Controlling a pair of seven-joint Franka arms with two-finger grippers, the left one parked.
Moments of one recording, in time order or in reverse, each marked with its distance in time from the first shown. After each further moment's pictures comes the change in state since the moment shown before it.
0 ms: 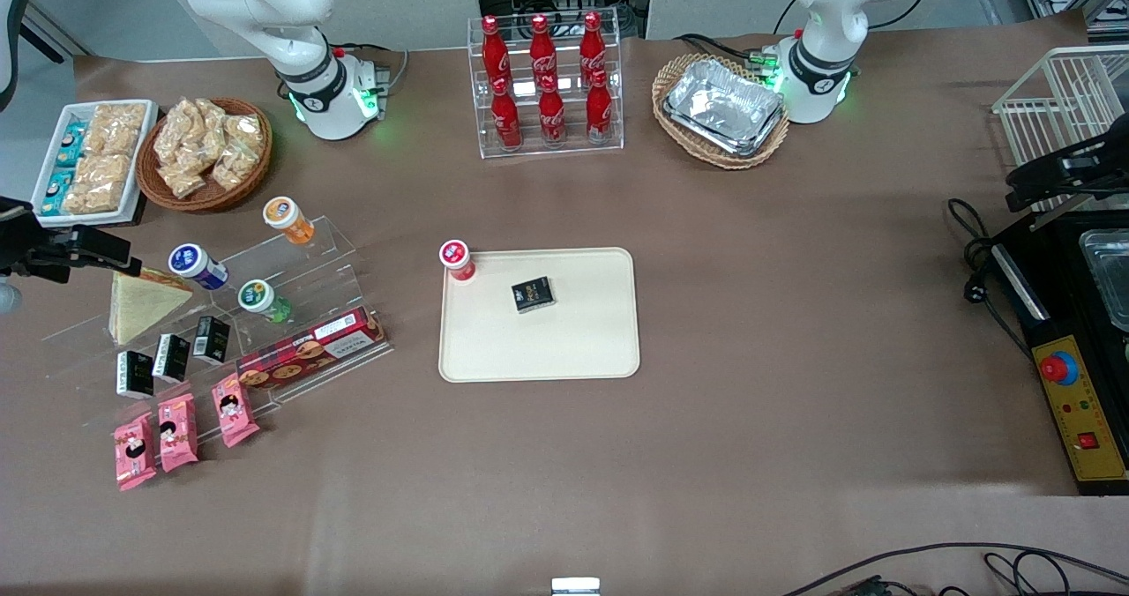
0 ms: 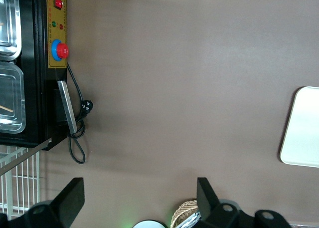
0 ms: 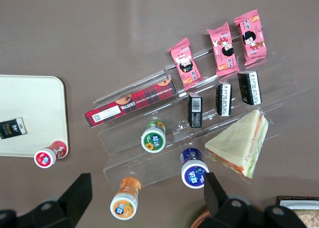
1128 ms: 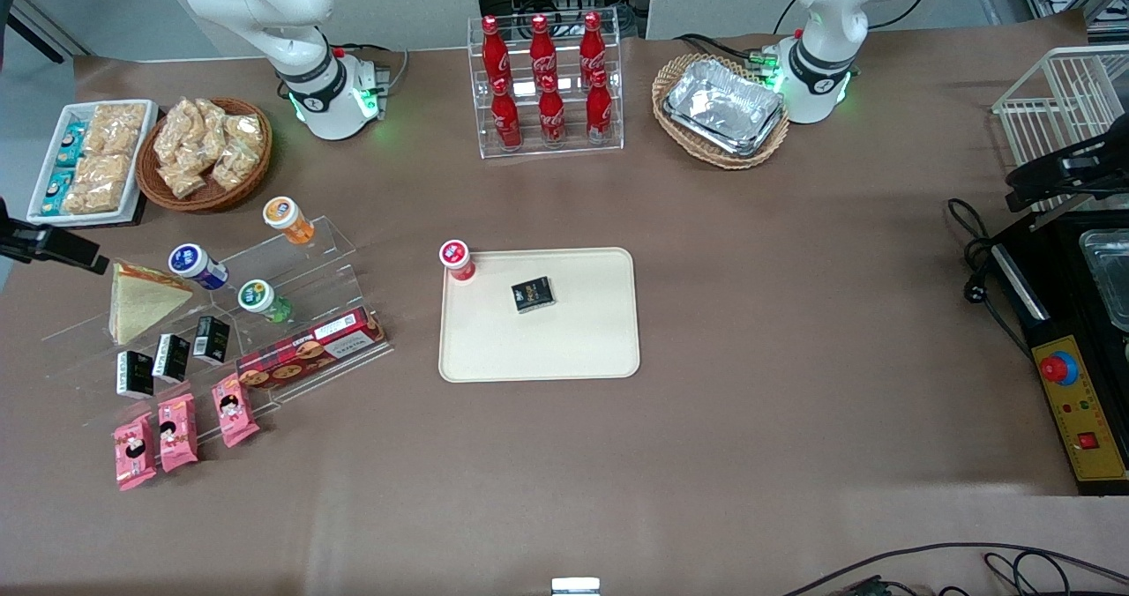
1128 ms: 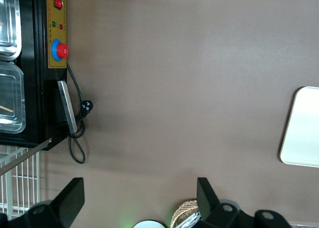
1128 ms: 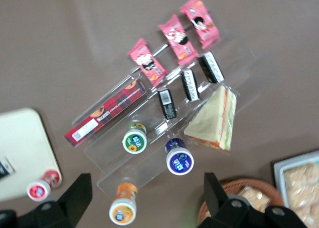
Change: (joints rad) arm 0.003 -0.029 -0.031 -0.002 -0.075 -0.007 0.258
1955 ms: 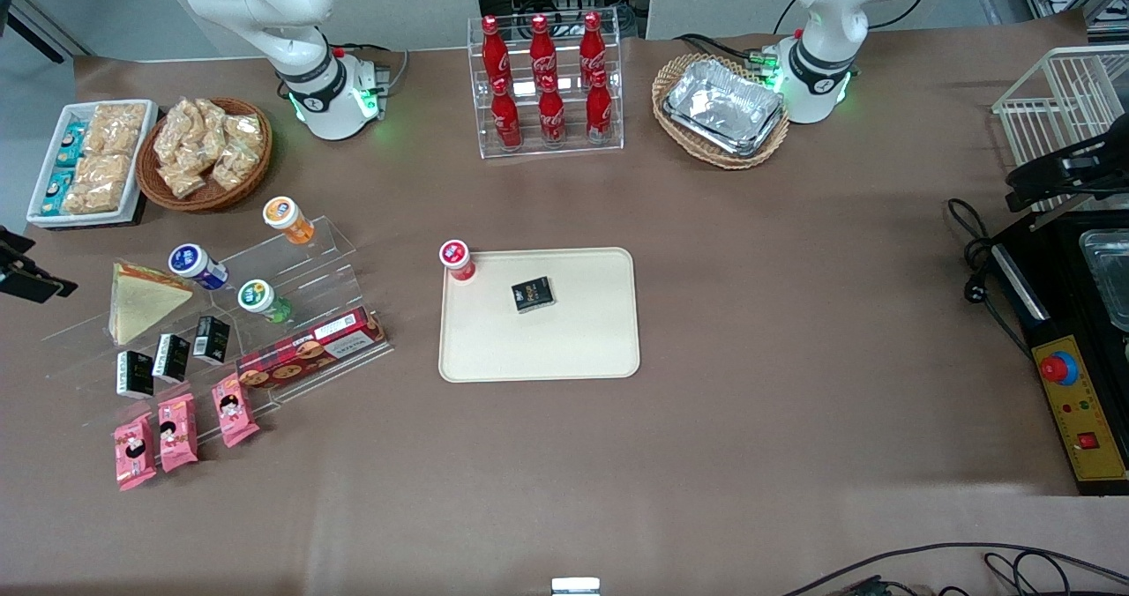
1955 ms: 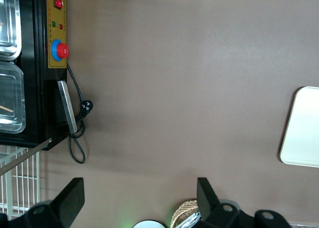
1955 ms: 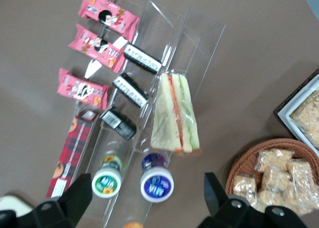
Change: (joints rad) arm -0.003 0.008 -0.159 -0.179 -0.004 0.147 0.341
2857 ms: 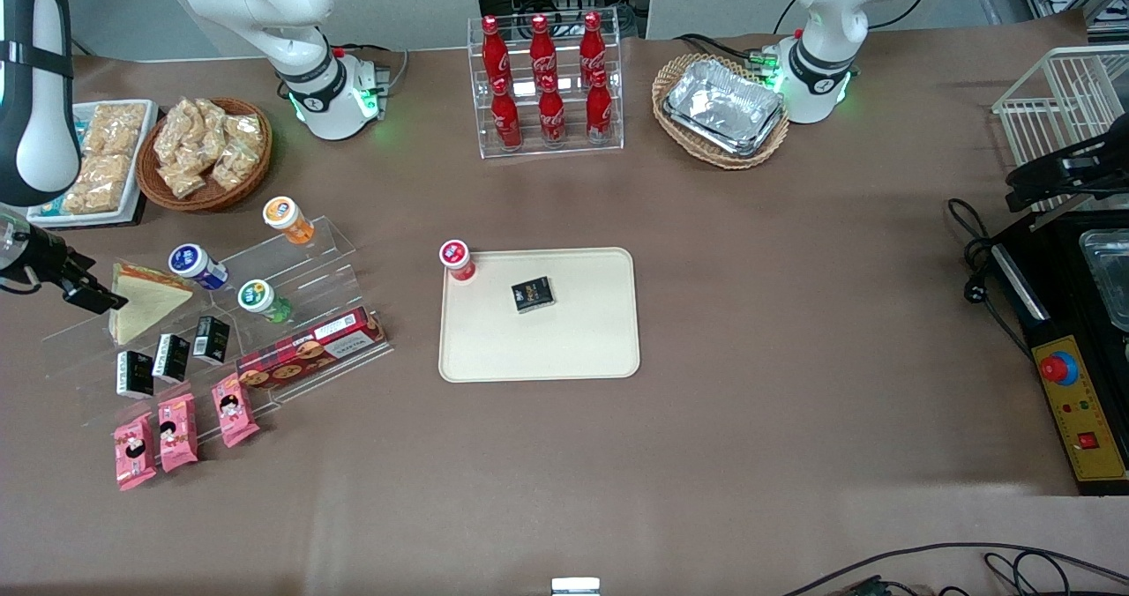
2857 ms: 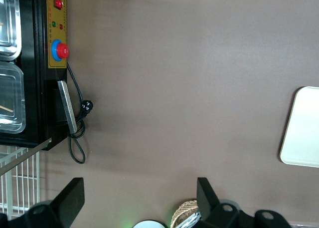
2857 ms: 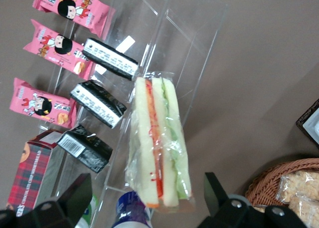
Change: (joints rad) arm -0.011 -0.067 -0.054 -0.385 -0.010 0.378 -0.014
